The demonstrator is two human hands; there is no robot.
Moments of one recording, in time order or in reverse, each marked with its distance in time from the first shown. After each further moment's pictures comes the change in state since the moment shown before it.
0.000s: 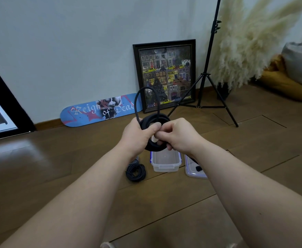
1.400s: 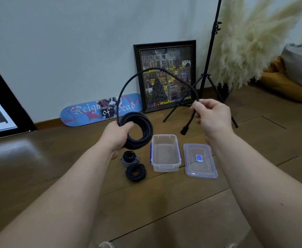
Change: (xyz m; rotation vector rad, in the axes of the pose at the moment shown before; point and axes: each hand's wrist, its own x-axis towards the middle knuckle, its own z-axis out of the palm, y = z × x) left_hand -0.001 0.004 -0.038 -0.194 0.161 -0.264; right_hand 0.010 0.008 -0.046 0.396 0.640 0.001
